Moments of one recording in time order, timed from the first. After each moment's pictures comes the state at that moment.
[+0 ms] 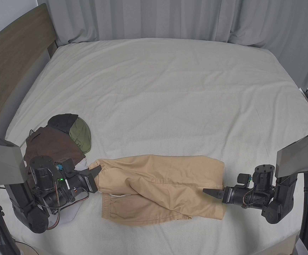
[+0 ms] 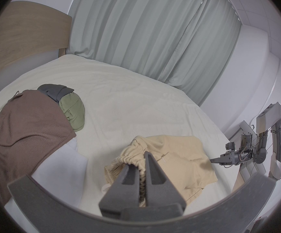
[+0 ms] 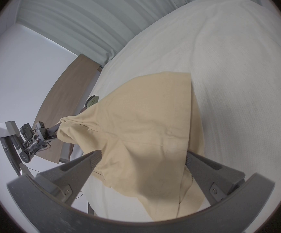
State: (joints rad) left arm -0.30 2.06 -0.23 -1.55 -0.15 -0.26; right arm 0.29 2.36 -0.31 -1.55 0.42 0.49
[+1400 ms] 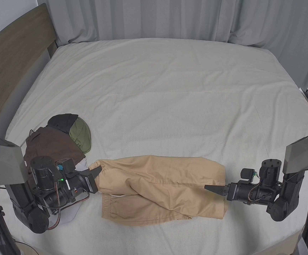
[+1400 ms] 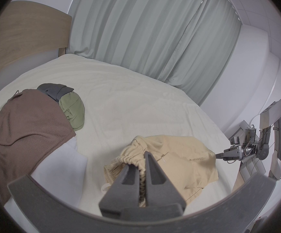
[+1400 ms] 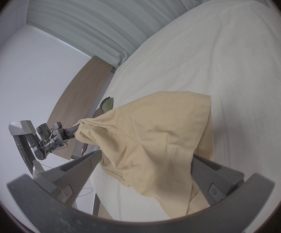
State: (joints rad) left arm -0.30 2.07 -0.24 -1.55 -0.15 -0.26; right arm 0.26 2.27 -0.29 -1.55 0.54 0.48
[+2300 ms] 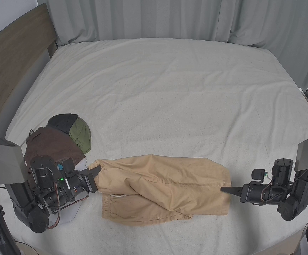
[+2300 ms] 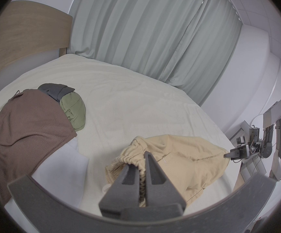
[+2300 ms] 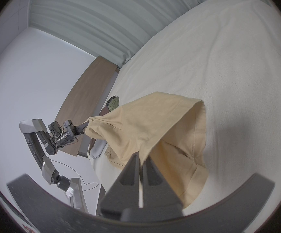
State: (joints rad) left arm -0.29 2.07 -0.24 -1.55 -0.15 -0.26; right arm 0.17 2.20 -0.19 -1.54 0.69 0.44
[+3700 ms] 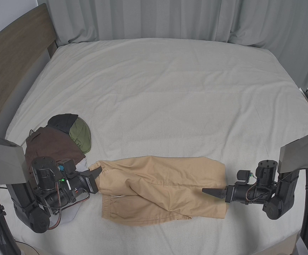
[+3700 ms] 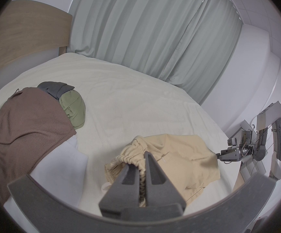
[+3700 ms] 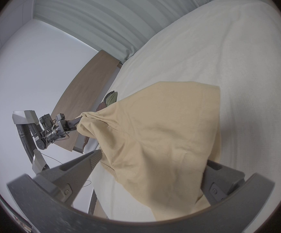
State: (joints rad) left arm -0.29 2.08 -0.24 -1.55 -0.15 -0.26; right arm 0.24 2.35 -0.35 -1.55 0.65 0.40
